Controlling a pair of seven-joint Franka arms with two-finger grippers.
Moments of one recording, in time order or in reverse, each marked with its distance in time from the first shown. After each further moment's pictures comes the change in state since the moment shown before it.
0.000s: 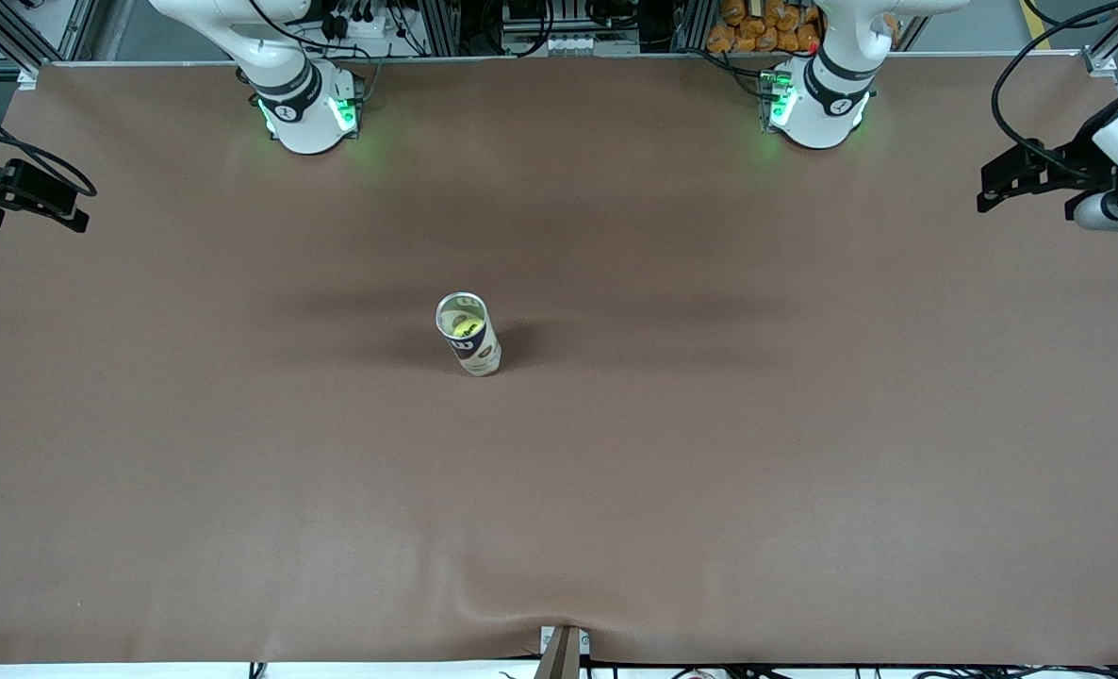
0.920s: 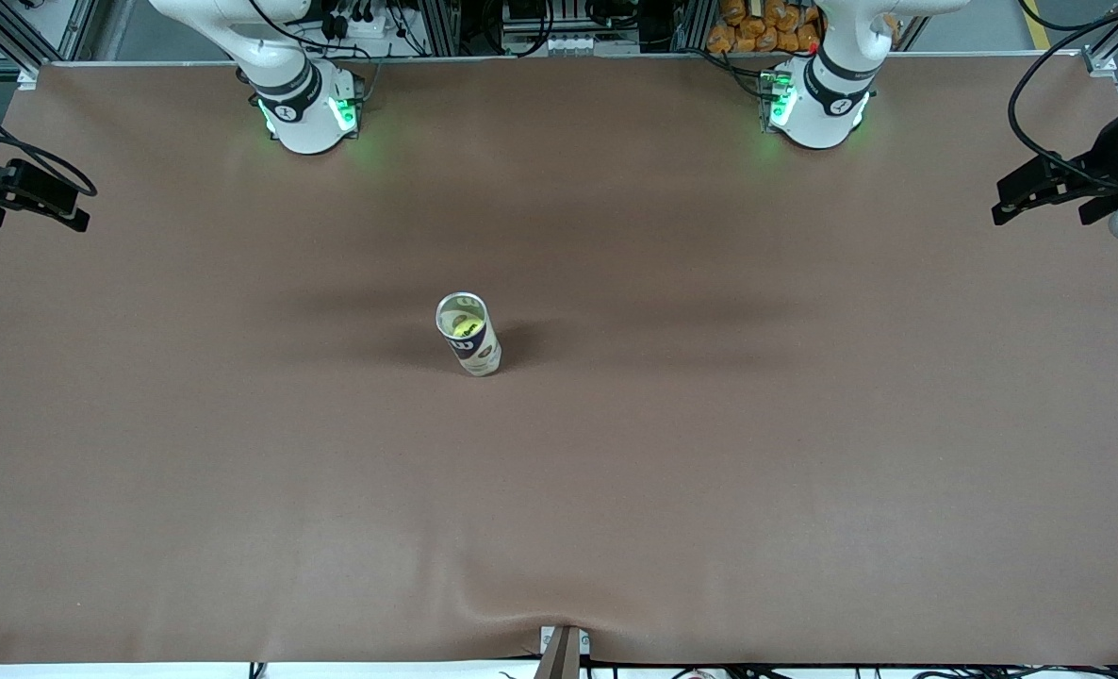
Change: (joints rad) left arm -0.003 -0.004 0.033 -0.002 0.000 0.032 -0.076; right arm 0.000 0.001 0.000 0.000 -0.001 -0.006 0.000
